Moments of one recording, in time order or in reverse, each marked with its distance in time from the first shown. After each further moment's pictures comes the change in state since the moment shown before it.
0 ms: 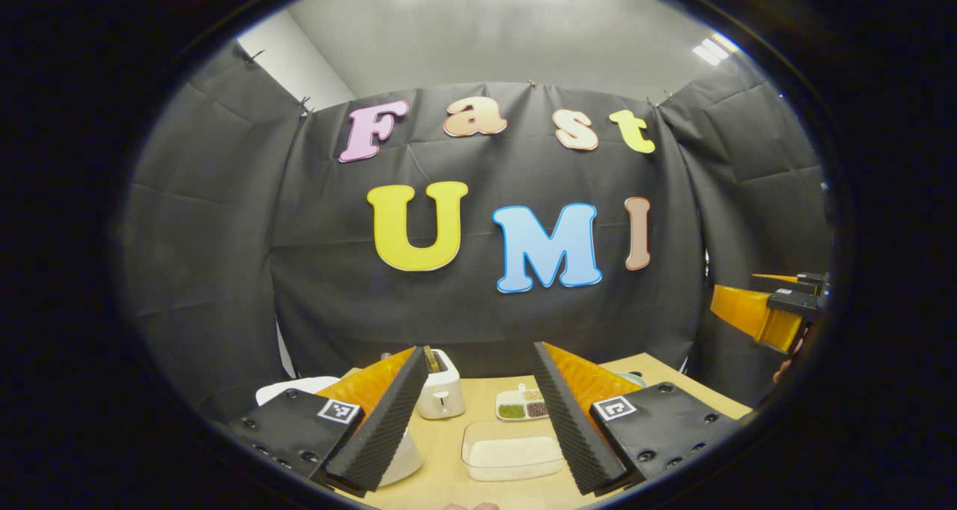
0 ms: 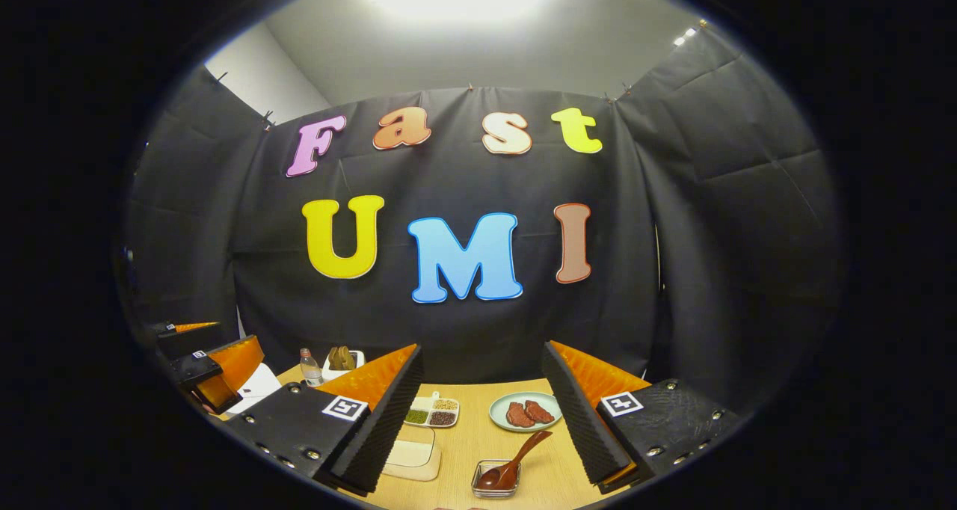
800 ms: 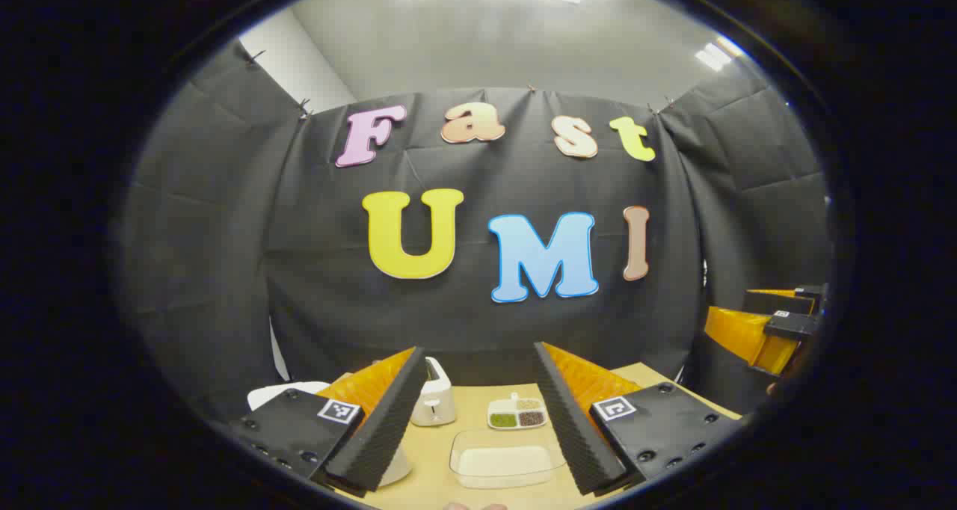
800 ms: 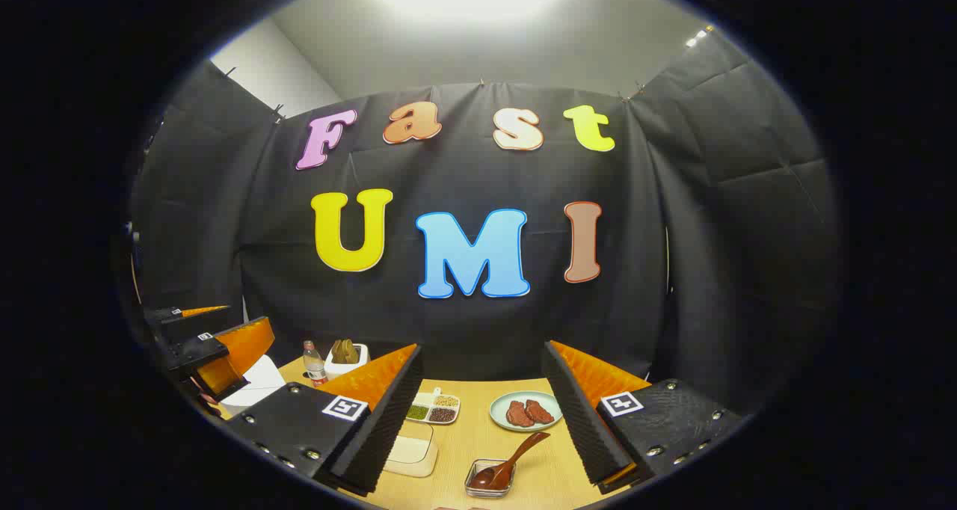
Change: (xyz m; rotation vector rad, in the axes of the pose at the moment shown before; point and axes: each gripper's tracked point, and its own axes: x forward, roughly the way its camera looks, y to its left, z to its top) left arm 0.014 -0.013 0.018 -0.005 -0.027 -0.009; right arm 0.005 -0.005 0.003 -0.033 0.012 0.036
